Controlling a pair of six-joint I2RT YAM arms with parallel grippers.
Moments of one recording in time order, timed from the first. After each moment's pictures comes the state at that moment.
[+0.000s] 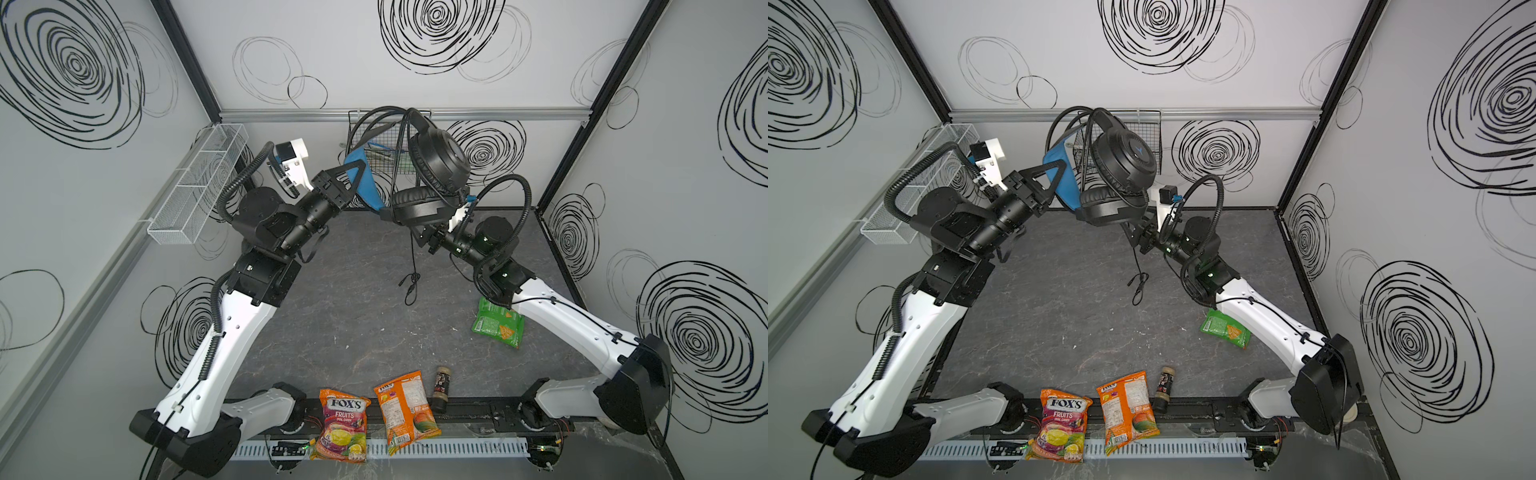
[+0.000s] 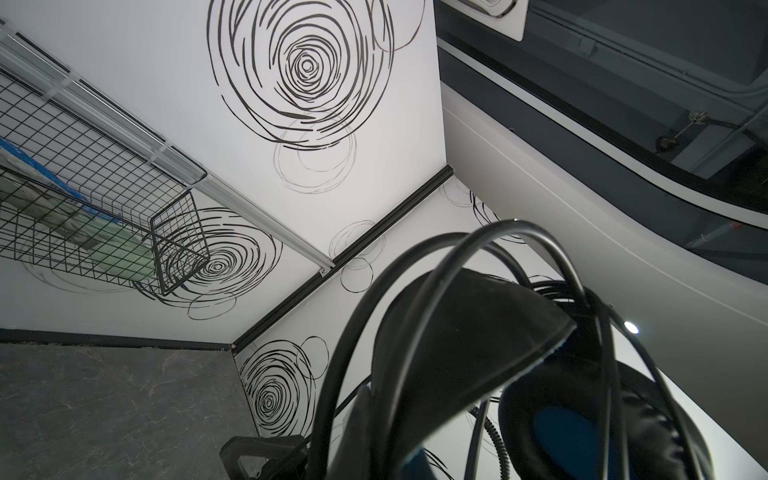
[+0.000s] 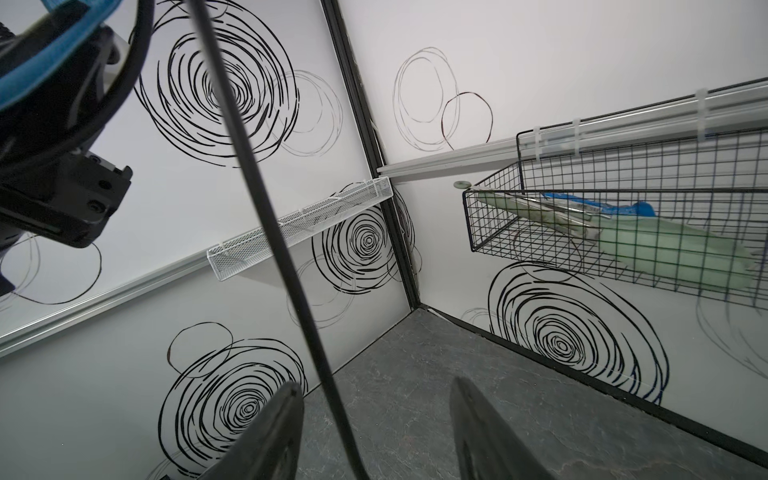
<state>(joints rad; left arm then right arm) -0.37 1.18 1.50 -0.02 0.33 -1.05 0.67 1.35 1.12 0.40 -0.27 0.34</state>
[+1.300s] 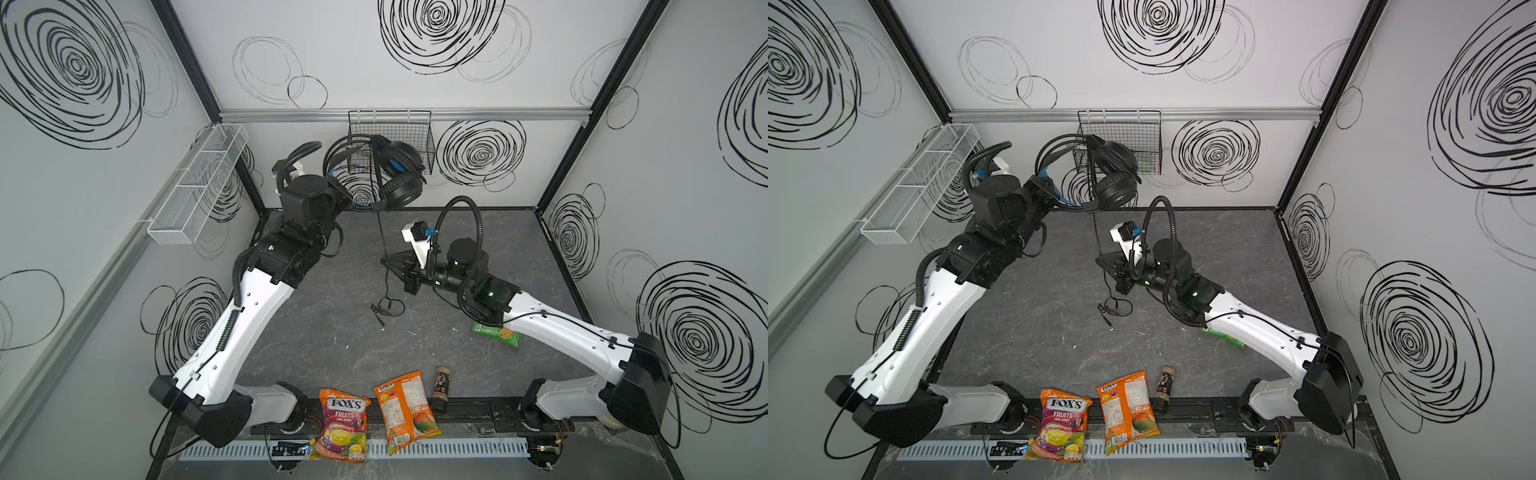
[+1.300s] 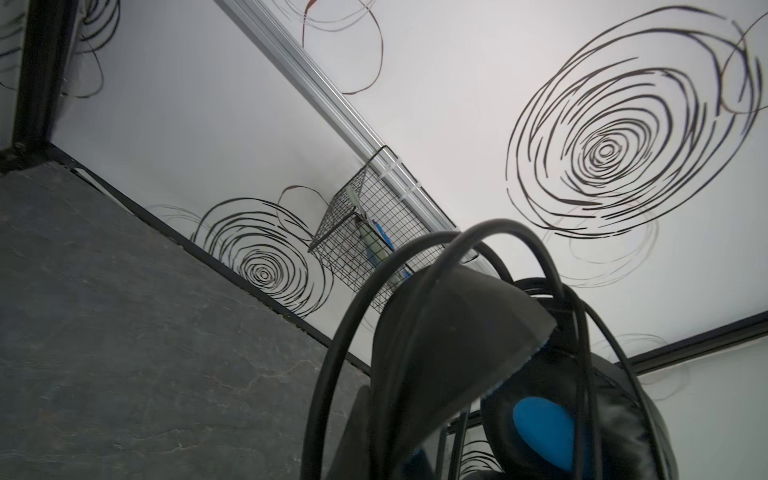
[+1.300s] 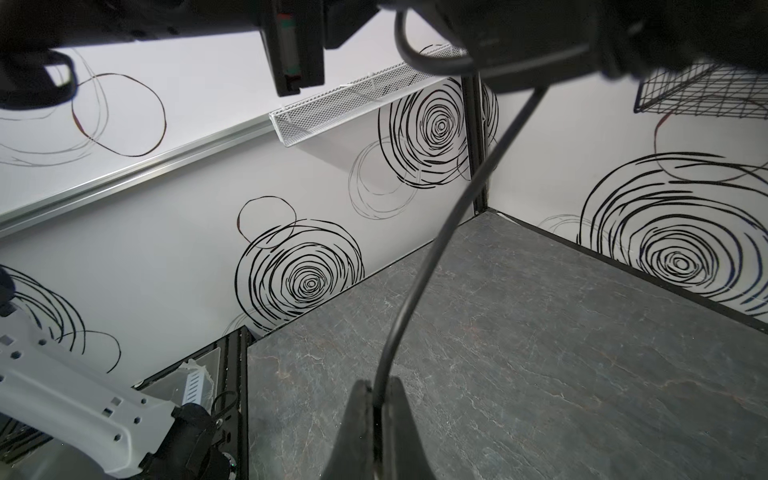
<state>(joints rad) -0.46 1.33 1.65 -0.49 -0.45 -0.85 0.89 1.33 1.07 0.18 -0.32 0.23</state>
